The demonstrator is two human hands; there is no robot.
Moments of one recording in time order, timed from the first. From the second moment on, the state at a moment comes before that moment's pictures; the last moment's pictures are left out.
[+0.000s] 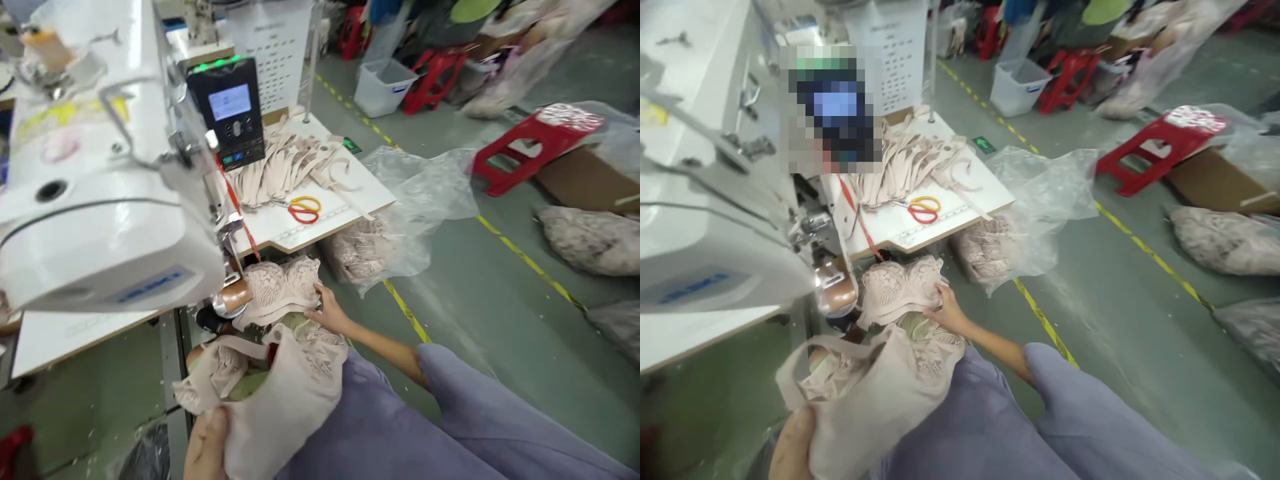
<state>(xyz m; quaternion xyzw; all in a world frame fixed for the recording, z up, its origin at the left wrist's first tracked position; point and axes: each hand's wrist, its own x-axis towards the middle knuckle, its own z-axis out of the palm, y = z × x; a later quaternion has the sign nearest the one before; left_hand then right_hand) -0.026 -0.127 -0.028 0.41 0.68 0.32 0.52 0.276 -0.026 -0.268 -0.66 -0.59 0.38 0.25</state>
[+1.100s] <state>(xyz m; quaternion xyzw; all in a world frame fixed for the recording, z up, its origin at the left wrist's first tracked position) 0.060 -0.068 -0.095 0.49 0.54 0.25 0.64 0.425 0.200 -0.070 -0.77 -0.61 0.11 0.13</state>
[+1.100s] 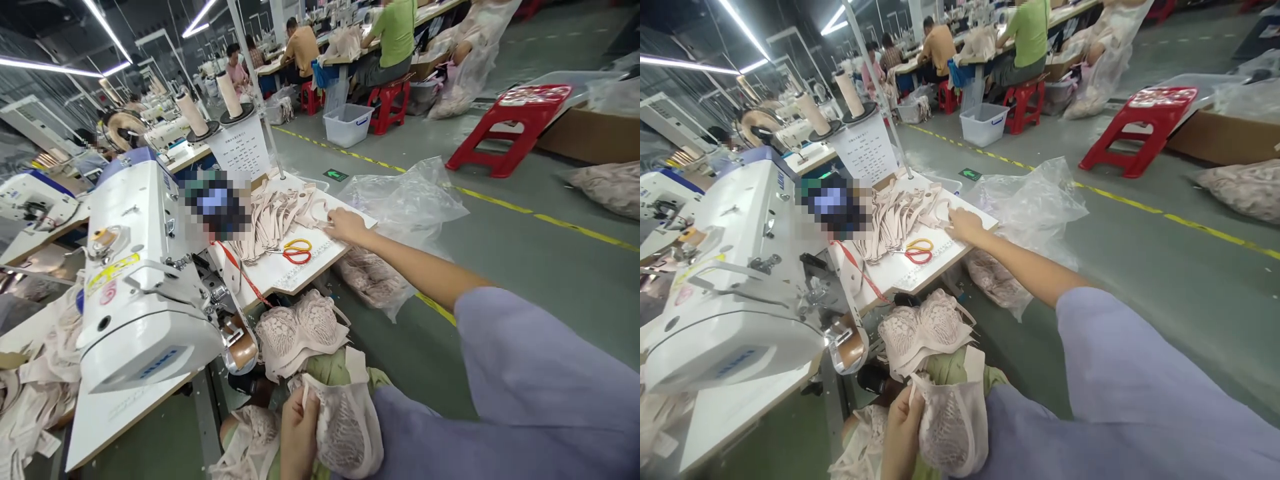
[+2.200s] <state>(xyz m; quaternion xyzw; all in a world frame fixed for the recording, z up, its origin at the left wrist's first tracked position) 0.011 -0.064 -0.026 0.47 0.62 0.34 0.53 0.229 0.000 -0.074 -0.43 -0.58 0.53 0.45</state>
